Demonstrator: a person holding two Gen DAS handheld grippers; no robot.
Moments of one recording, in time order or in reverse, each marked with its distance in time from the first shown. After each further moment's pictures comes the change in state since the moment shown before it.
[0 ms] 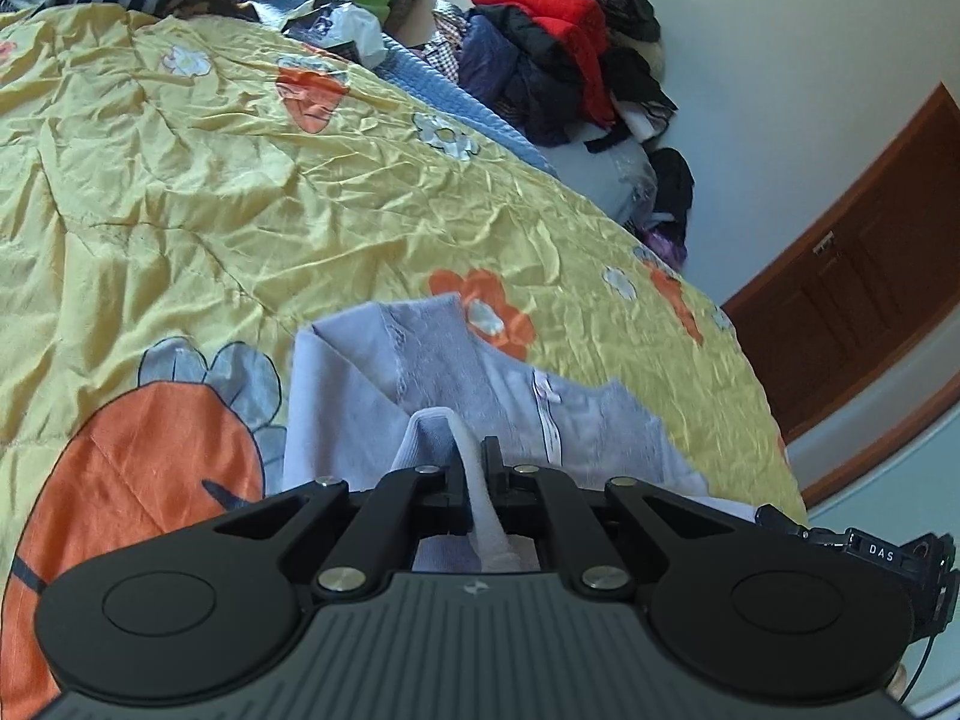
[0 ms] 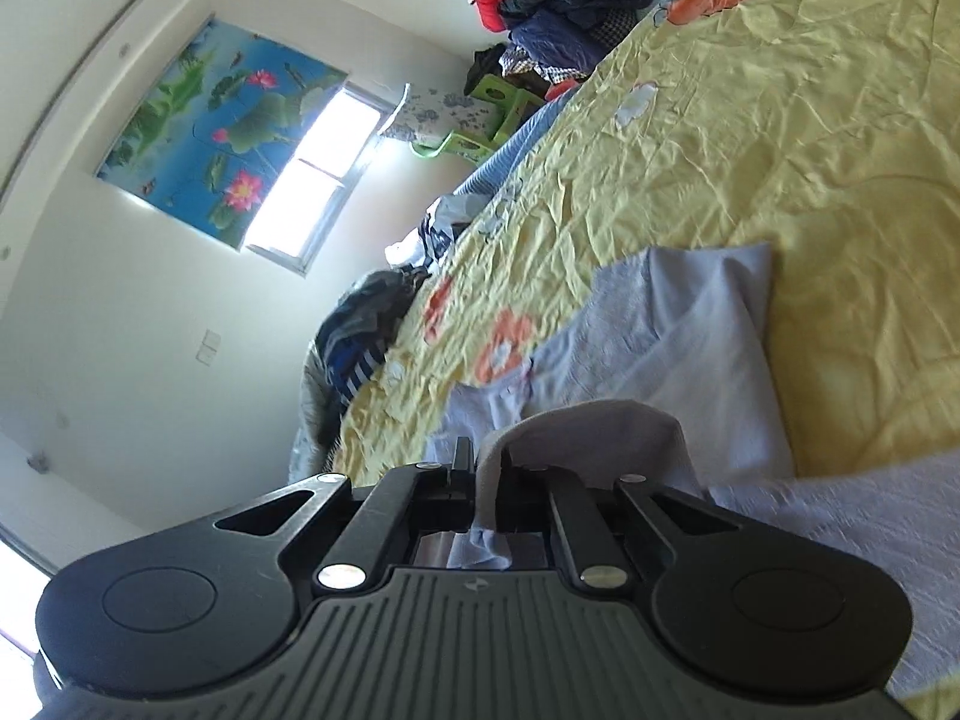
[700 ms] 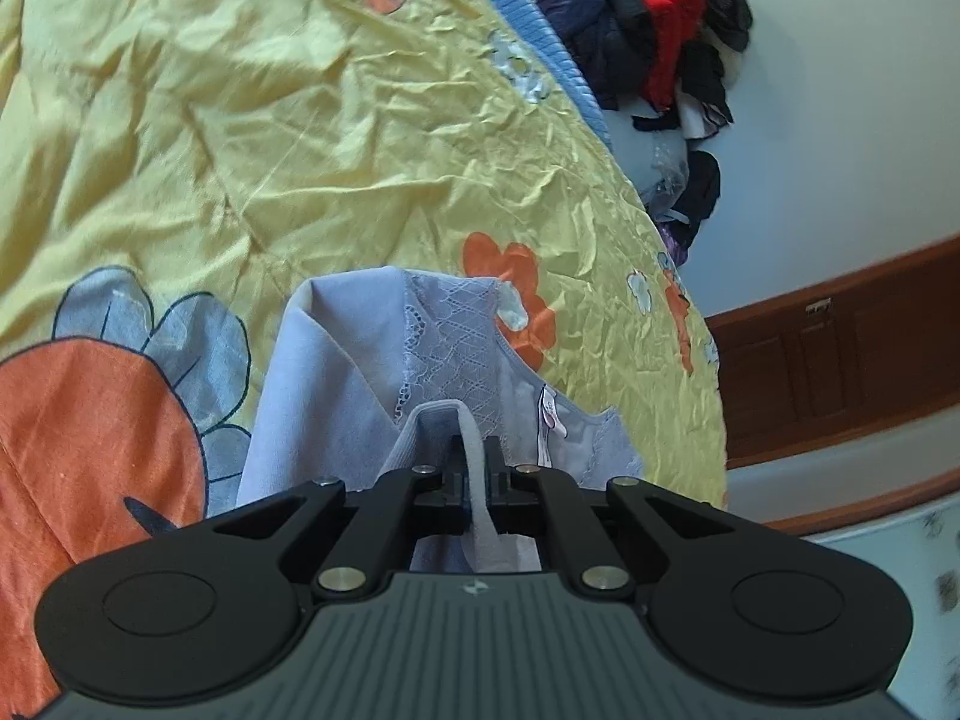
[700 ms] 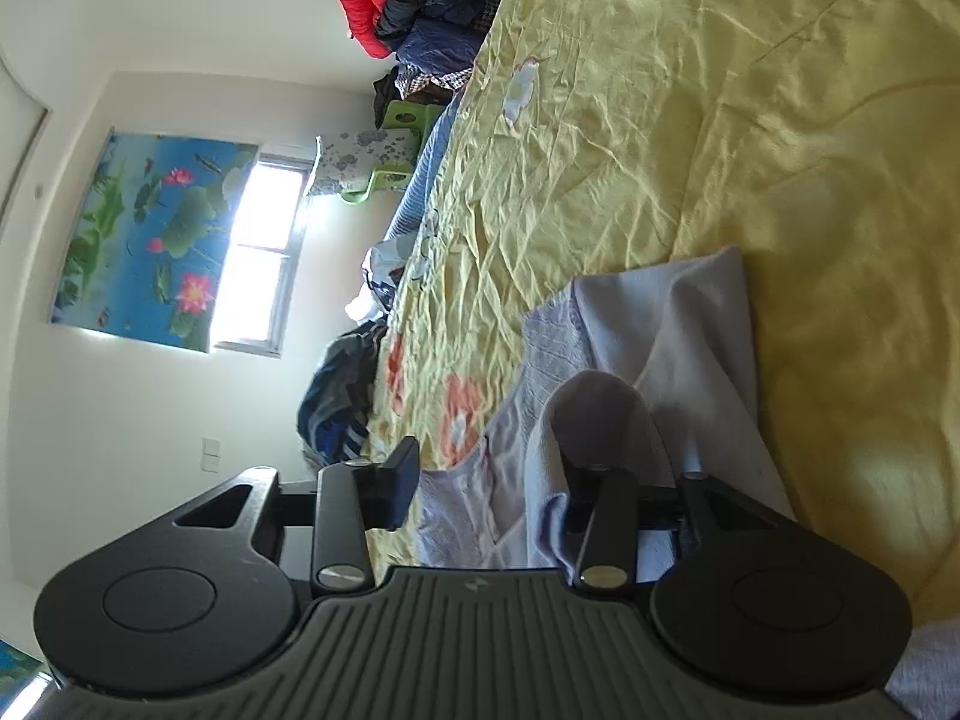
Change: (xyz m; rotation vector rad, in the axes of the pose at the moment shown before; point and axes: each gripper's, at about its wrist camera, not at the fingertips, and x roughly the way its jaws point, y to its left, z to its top) left arm 0.063 0.047 0.034 -0.349 0.190 -0.114; right arm 0.057 -0.058 0.029 0.311 -0.039 -0.023
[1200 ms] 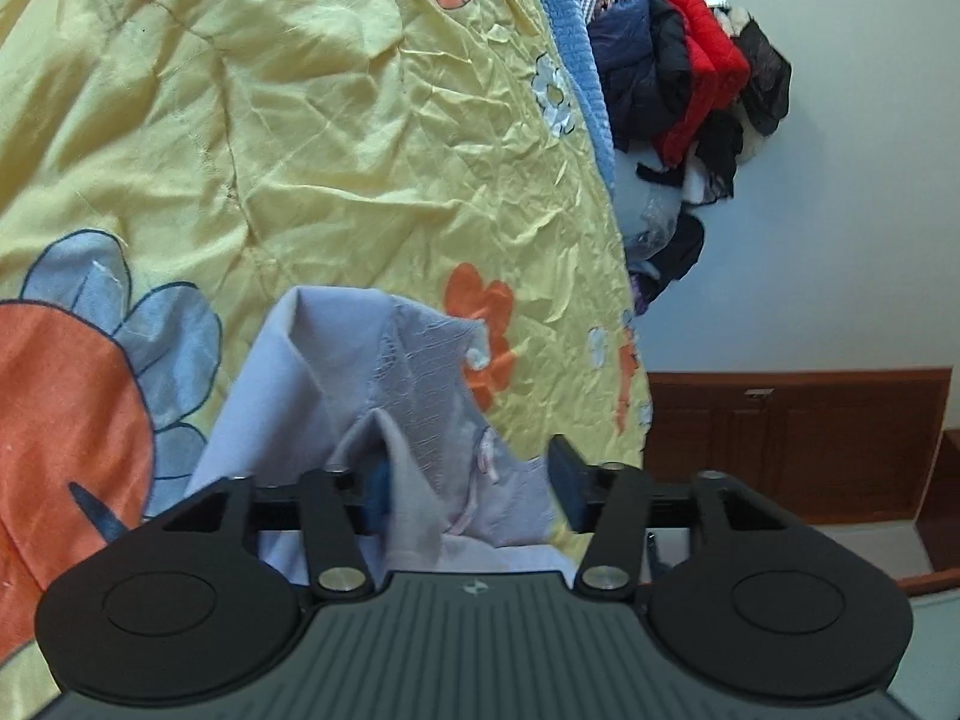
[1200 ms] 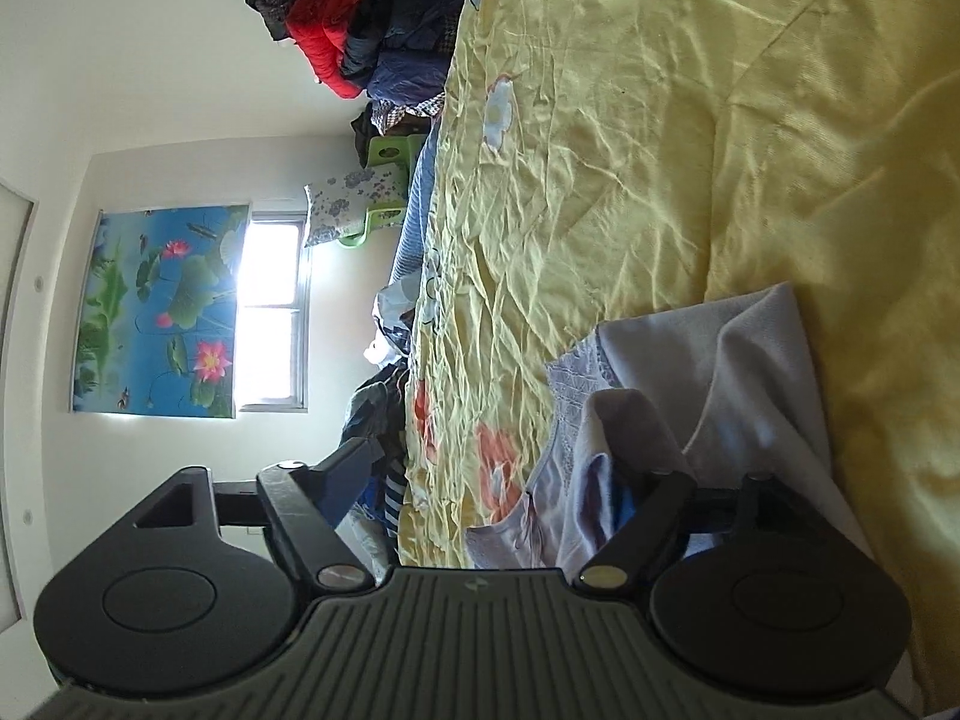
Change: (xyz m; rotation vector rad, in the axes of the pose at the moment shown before) left arm 0.000 0.014 0.021 -0.260 -0.002 -0.145; right arm 0.025 -0.002 0.019 0.174 -0.052 0.045
